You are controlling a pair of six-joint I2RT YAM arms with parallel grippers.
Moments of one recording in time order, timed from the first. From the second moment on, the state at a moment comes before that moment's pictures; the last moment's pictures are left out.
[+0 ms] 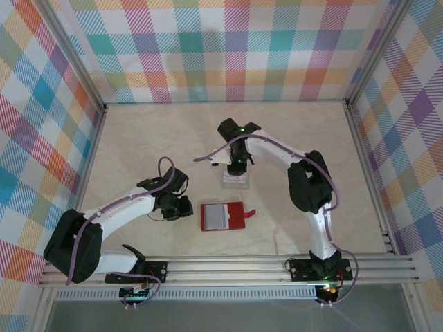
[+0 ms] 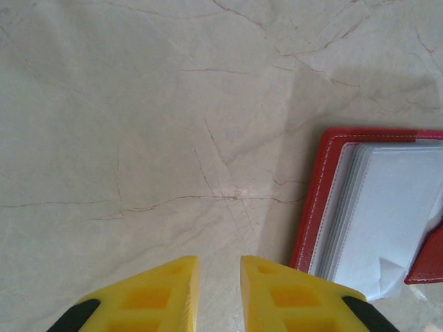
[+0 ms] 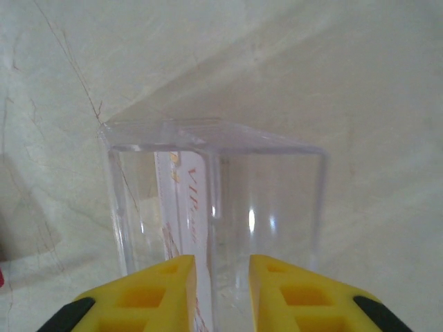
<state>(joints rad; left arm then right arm) -0.54 1.31 0.70 -0.68 0.19 -0.76 0.67 2.08 1.76 -1.02 -0.02 -0.86</state>
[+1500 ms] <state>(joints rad) -0.60 1.42 0.78 -0.59 0.27 -0.76 0.68 1.80 1.46 -0.75 0.01 -0.41</state>
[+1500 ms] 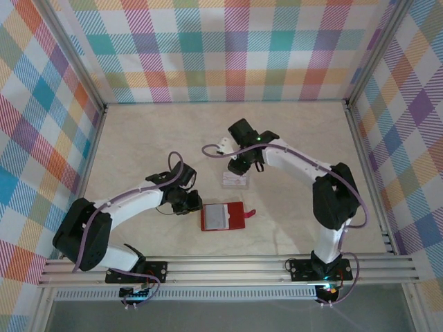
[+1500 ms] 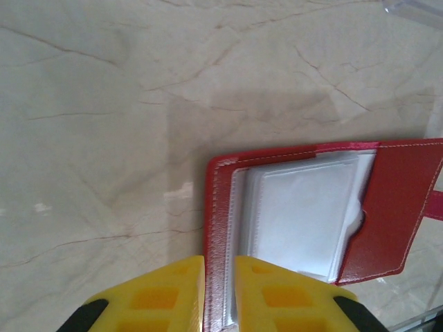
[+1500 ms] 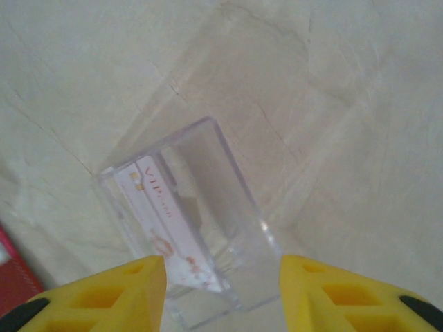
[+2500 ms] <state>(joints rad) -0.68 1.58 0.84 -0.56 0.28 -0.76 0.69 1.60 0.88 -0.34 -0.59 0.68</state>
